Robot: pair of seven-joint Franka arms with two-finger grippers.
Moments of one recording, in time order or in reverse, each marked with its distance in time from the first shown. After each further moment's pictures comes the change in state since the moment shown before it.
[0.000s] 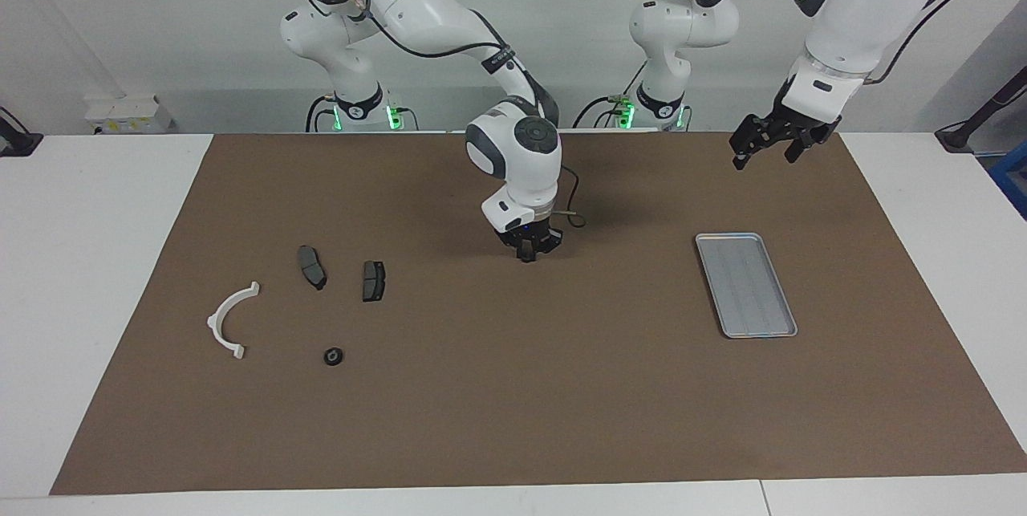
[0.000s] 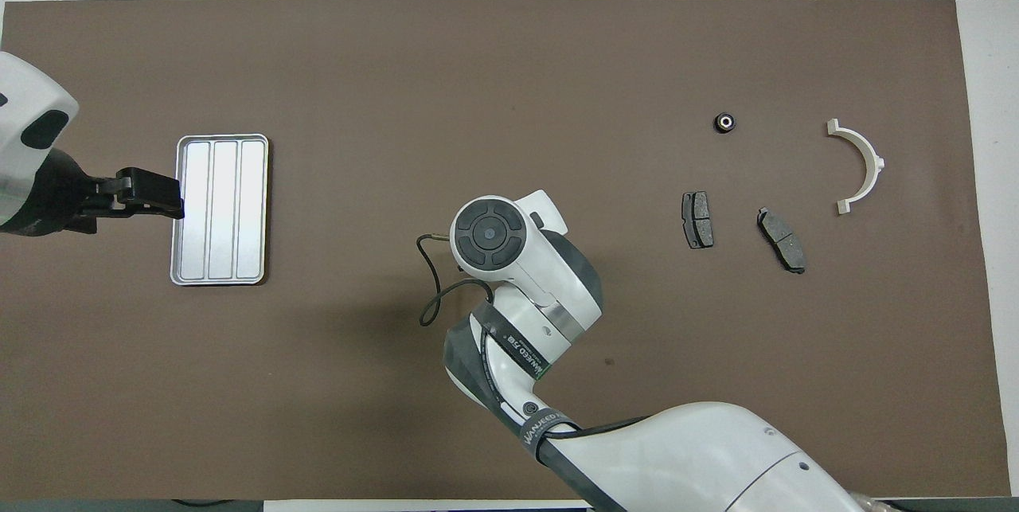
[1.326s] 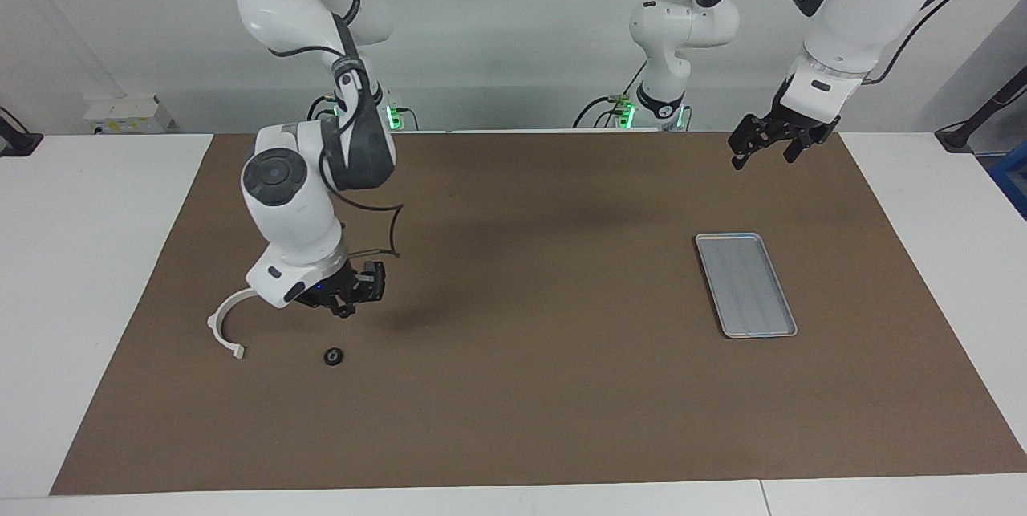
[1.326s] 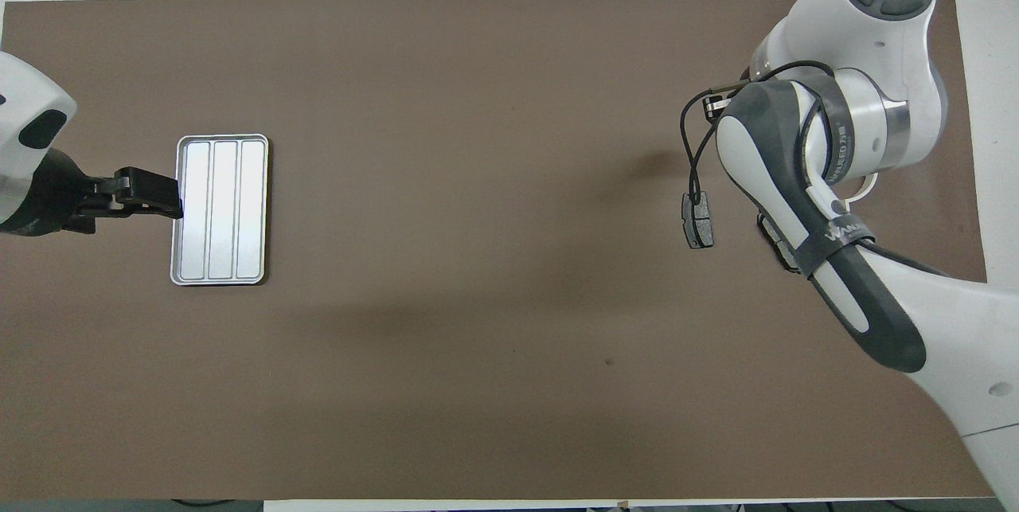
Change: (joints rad) left arm 0.001 0.000 0.009 0.000 0.000 0.000 0.000; right arm -0.551 -0.019 -0.014 0.256 -0.009 -0.285 -0.974
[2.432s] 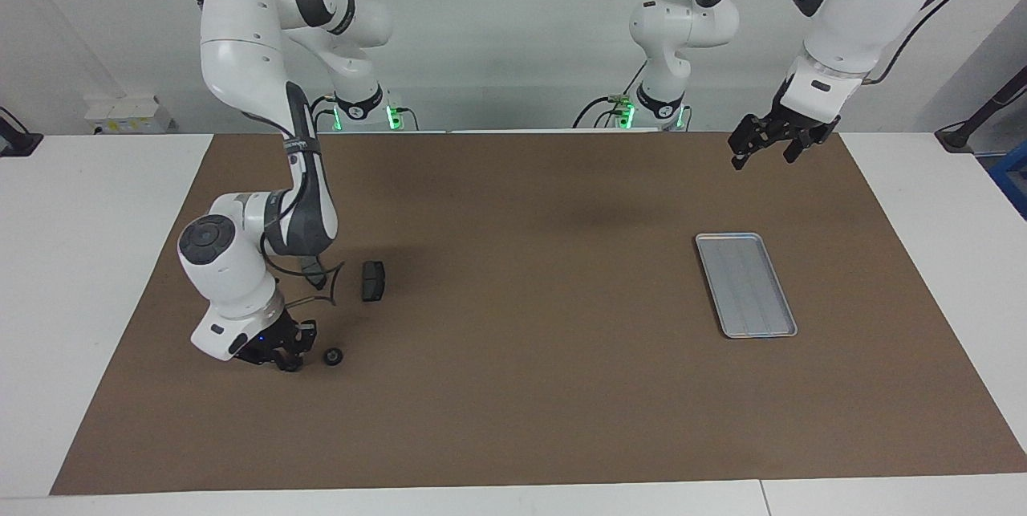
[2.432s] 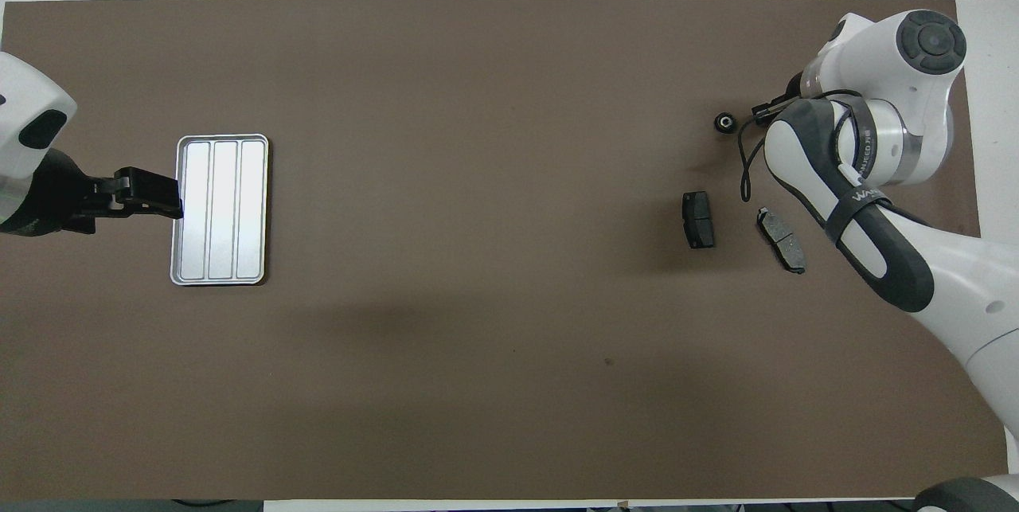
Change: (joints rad) left arm 0.000 0.000 0.000 0.000 0.000 0.000 0.000; right arm -0.152 0.138 0.009 -0.077 0.000 0.335 -0.290
